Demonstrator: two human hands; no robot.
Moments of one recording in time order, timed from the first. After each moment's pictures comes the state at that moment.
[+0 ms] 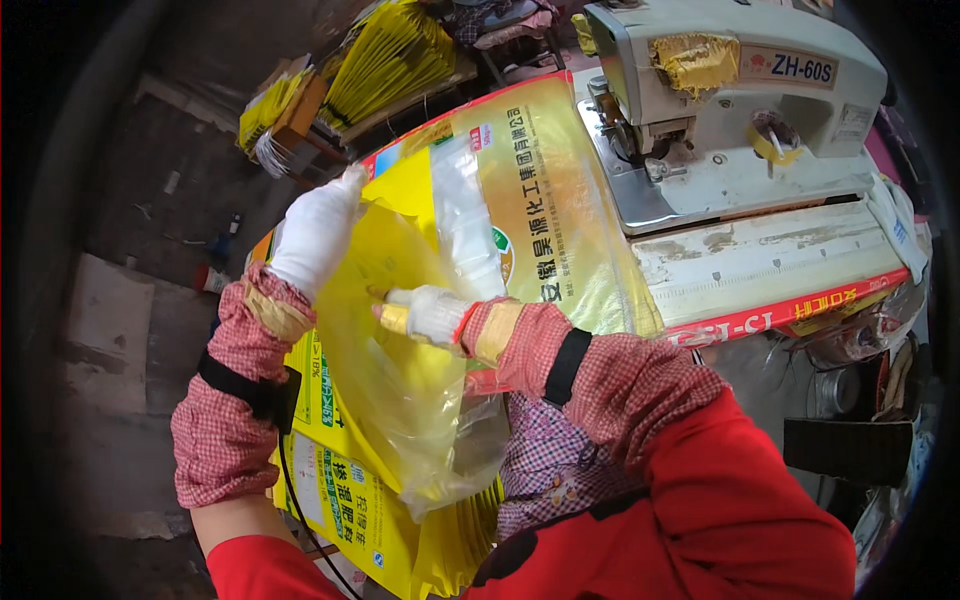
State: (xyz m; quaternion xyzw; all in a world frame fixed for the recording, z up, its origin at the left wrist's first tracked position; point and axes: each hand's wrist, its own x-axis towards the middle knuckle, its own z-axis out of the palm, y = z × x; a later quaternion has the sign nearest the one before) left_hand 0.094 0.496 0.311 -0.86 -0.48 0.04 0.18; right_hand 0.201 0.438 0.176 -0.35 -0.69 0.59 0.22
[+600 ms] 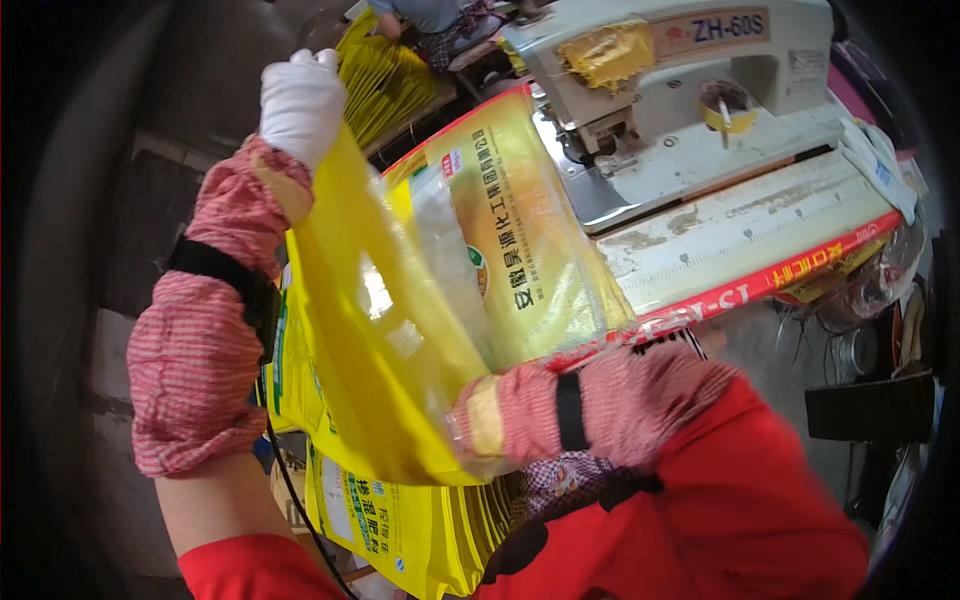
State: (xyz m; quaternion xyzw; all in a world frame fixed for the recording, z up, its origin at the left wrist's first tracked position) left_hand 0.225 0.567 0.401 -0.75 -0.32 -0.01 0.58; right_hand 0.241 0.323 0.108 -0.20 -0.83 0.43 0.29
